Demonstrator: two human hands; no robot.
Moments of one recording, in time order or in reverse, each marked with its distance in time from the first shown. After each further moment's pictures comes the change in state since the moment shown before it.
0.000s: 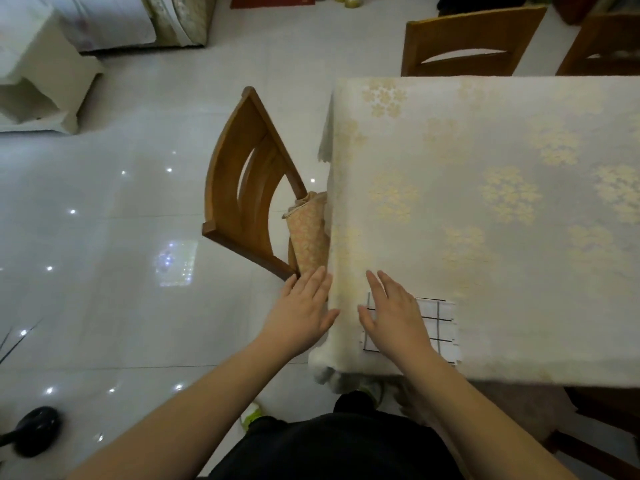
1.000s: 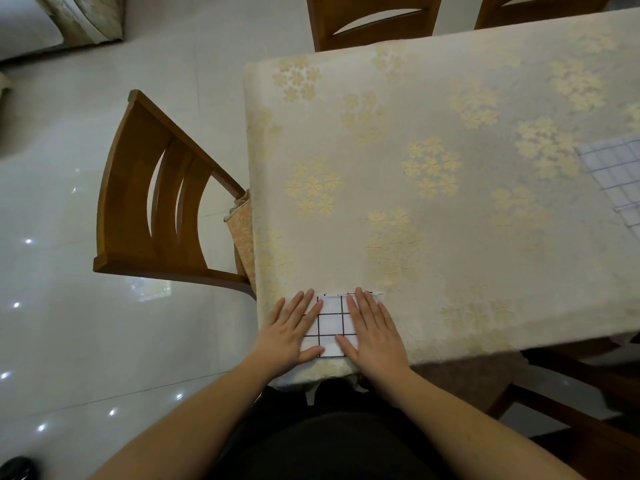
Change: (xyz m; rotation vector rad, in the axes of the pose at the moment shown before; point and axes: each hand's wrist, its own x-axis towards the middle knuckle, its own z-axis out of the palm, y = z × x) left_hand 0.064 0.071 0.105 0.090 -0.144 0.220; right_hand -0.024 0.146 0.078 -0.052 -0.072 0.059
